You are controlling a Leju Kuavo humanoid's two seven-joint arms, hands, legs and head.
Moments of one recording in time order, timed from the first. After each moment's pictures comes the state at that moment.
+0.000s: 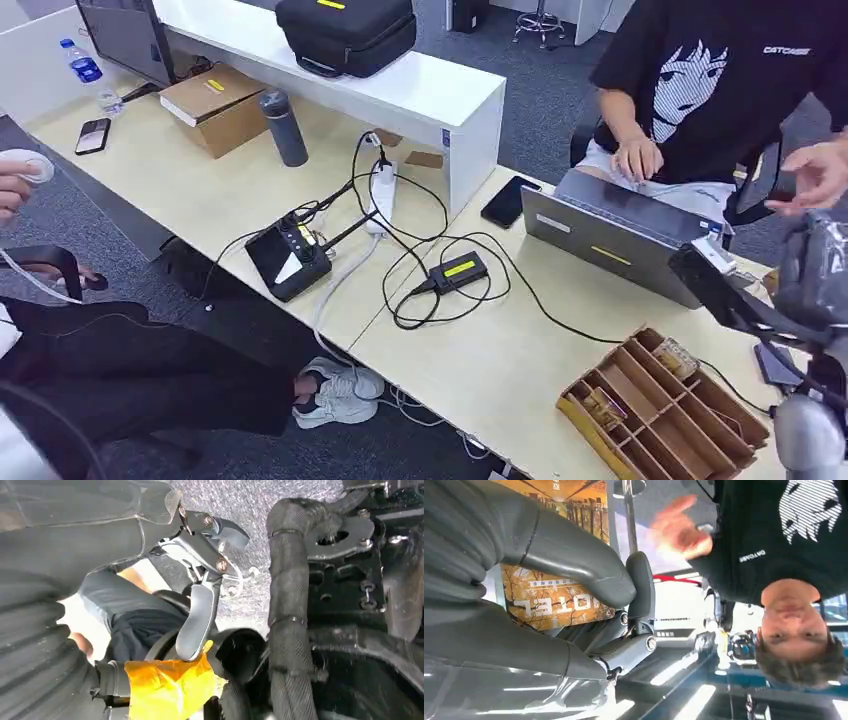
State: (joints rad) left arm 0.26 0.92 -1.58 -1.71 1.30 0.52 -0.19; right arm -0.77 0.20 0.37 -1.19 1.39 0.03 0.10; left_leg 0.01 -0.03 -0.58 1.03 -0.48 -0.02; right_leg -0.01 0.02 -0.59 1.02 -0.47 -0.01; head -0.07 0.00
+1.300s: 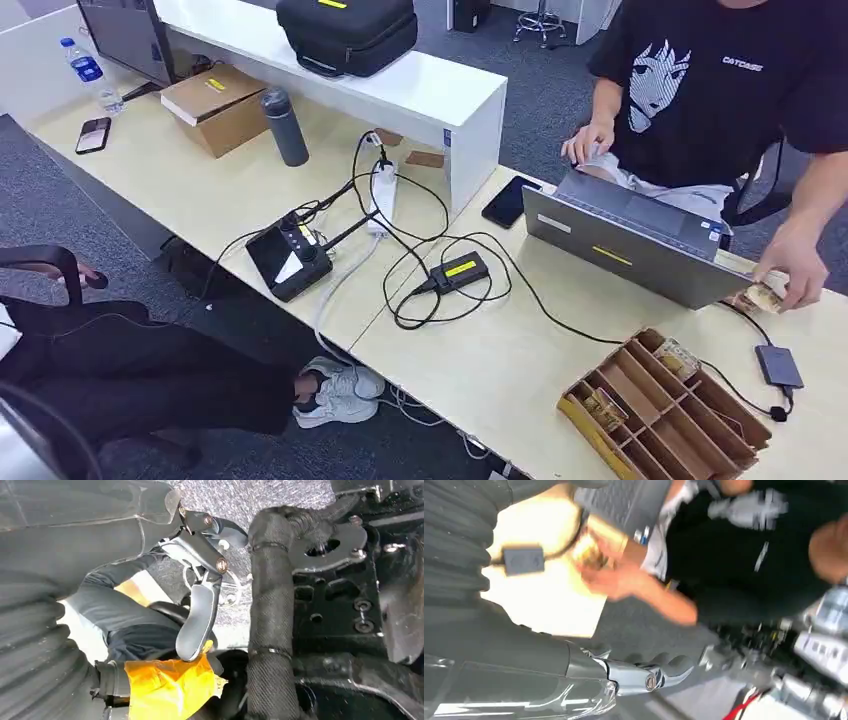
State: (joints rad) left arm 0.23 0.85 -1.58 -1.57 1.26 0.45 -0.17; right arm -0.76 0.20 -0.19 -1.05 0.50 0.05 -0.03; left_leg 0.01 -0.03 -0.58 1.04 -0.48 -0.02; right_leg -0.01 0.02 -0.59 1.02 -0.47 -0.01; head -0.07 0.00
